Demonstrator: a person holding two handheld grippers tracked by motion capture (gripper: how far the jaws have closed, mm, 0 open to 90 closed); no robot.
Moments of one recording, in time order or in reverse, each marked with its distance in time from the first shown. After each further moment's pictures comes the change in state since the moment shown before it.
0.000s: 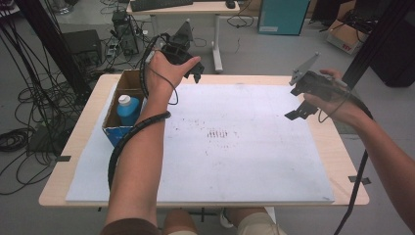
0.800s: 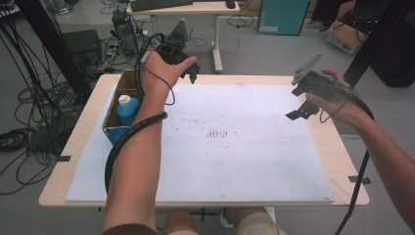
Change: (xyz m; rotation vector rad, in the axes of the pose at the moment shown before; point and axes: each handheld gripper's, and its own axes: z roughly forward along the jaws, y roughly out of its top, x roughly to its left) left arm 0.007 -0.005 -0.005 0.016 0.004 -0.030; right arm -0.002 -0.004 -0.001 -0.024 0.005 0.012
